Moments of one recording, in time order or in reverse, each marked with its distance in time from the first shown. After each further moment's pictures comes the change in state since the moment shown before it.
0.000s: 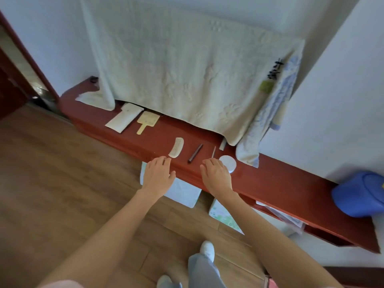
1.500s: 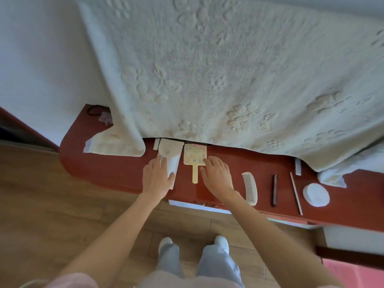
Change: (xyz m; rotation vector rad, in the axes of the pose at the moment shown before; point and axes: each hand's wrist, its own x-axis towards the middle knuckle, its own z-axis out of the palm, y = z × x) left_hand 0.270 -0.320 0.009 0.028 -0.188 0.127; right_hand 0.275 -0.199 0.174 -0.024 -0.059 0.309
